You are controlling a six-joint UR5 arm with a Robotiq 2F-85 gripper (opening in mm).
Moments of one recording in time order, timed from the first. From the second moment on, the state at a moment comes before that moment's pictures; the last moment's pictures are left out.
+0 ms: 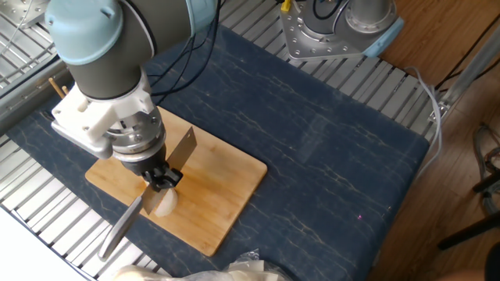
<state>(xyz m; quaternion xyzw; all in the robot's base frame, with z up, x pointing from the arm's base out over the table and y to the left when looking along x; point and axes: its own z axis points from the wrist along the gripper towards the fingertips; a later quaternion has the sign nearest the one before) 0.664 0.036 0.093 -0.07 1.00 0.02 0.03</state>
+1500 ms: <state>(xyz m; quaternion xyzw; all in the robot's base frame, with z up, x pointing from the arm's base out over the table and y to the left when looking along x) 0.678 0.044 0.079 -0.07 1.00 0.02 0.04</state>
